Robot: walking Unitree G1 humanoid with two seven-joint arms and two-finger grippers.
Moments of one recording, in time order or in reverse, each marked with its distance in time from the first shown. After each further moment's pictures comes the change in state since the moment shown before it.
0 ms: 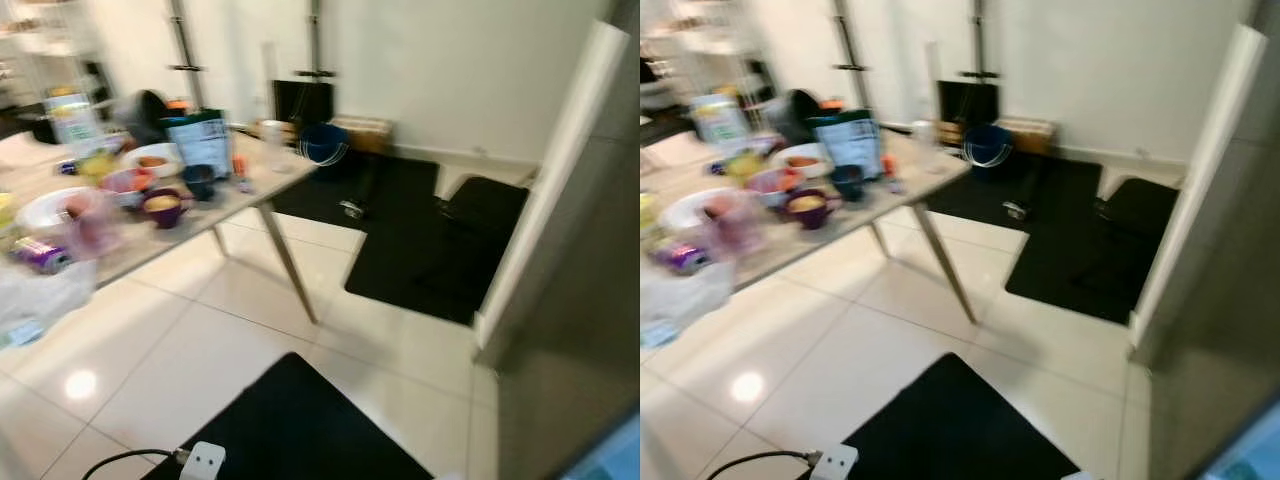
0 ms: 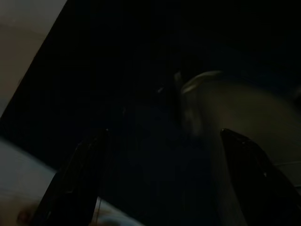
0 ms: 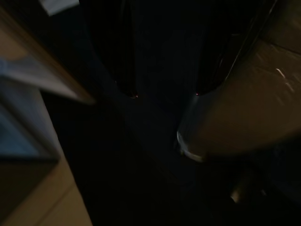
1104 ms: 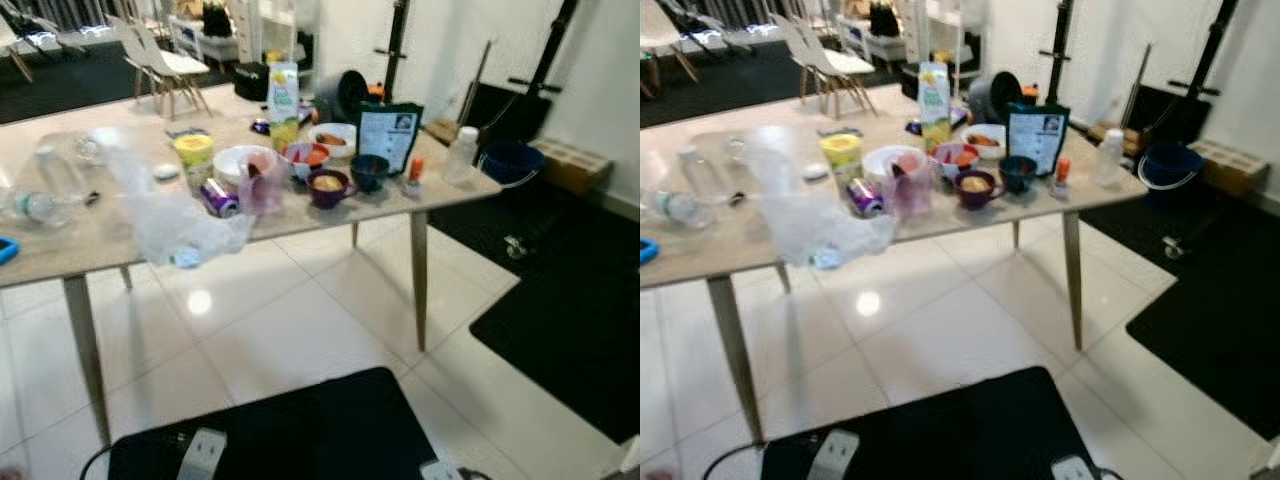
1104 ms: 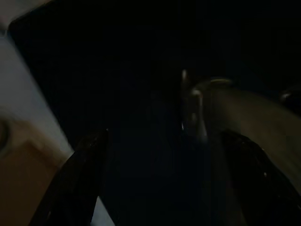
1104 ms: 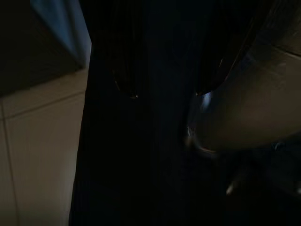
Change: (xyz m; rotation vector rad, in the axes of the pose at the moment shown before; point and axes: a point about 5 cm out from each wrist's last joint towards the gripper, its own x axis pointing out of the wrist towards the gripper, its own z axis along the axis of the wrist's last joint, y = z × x) left arm 0.002 -0.001 0.013 0.019 -0.027 0.010; right arm 0.000 -0.003 0.004 -0.025 -0.003 -0.002
